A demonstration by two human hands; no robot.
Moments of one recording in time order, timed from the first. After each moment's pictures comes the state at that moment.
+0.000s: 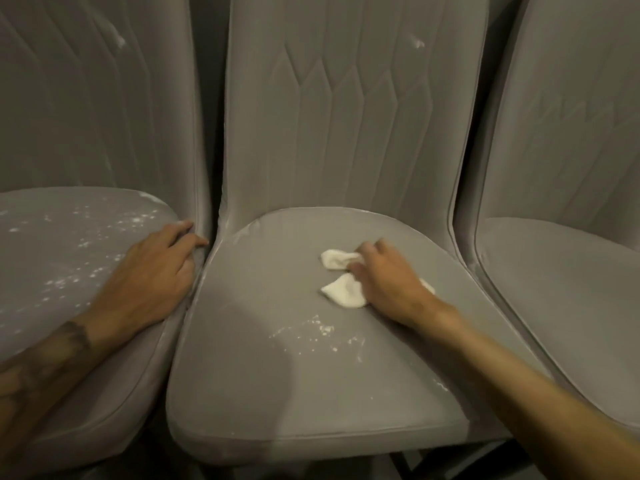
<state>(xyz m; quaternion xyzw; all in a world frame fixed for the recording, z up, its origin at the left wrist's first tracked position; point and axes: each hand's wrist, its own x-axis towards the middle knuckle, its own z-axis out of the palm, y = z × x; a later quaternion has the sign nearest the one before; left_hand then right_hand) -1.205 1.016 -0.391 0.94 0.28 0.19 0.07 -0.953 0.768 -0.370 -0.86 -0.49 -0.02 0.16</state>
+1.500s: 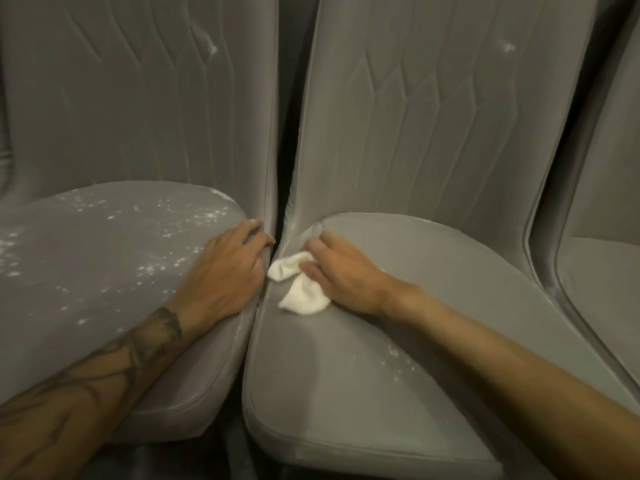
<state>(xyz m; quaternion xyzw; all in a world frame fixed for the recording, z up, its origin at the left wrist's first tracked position) -1.210 1.016 -0.392 0.94 0.27 0.18 0.06 -1.032 0.880 -0.359 -0.72 -0.68 0.02 0.14</state>
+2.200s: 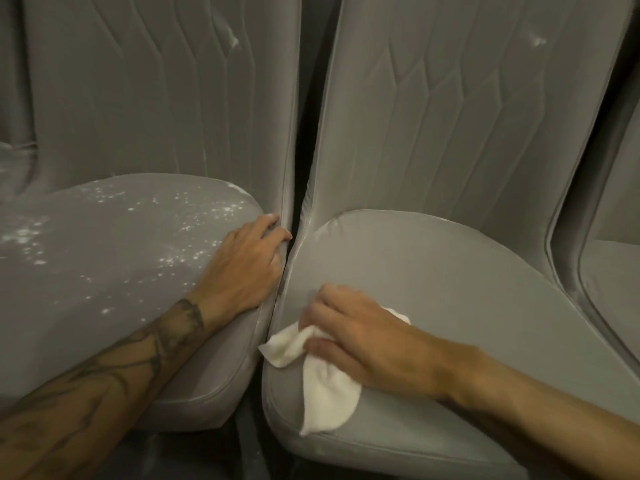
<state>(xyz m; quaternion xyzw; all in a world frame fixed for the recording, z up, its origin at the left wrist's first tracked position) -1.210 1.014 -0.391 0.94 0.28 0.19 0.07 -1.076 0.815 -0.362 -0.58 -0.80 0.04 0.13</state>
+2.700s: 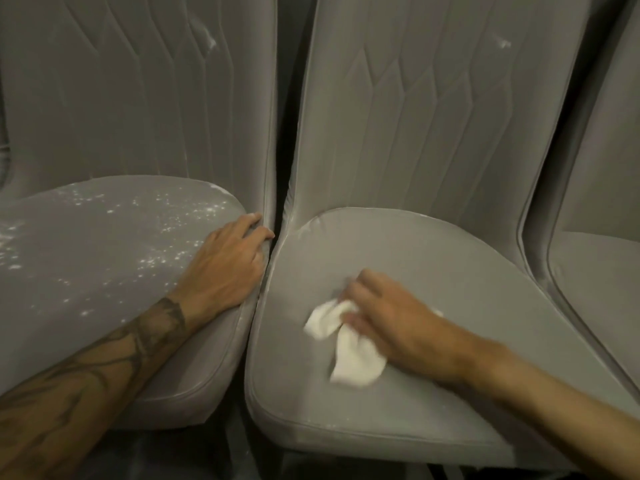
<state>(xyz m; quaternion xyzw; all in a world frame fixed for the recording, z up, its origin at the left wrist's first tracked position) -1.210 1.015 -0.390 0.94 0.28 0.18 0.08 -1.040 0.779 -0.354 -0.68 -0.73 0.02 0.12</state>
